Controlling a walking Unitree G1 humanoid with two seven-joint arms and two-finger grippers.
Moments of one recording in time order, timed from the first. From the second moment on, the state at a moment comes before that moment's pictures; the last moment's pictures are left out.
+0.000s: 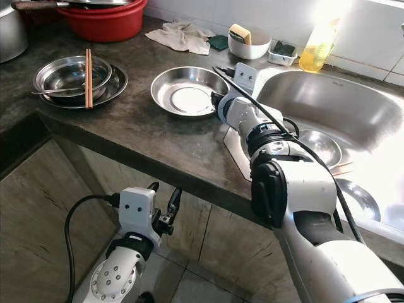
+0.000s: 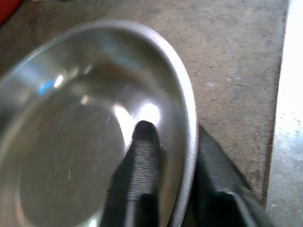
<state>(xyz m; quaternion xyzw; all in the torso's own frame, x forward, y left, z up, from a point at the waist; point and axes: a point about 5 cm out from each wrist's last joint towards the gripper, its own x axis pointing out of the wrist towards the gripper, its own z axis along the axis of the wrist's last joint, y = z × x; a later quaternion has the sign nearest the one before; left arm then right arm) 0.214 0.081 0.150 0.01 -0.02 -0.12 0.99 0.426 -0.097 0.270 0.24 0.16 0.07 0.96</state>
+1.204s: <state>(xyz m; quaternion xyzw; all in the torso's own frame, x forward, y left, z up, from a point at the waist) 0.248 0.085 0.163 0.00 -0.06 -0.13 0.99 0.329 -0.138 0.269 0.01 -0.18 0.04 0.98</state>
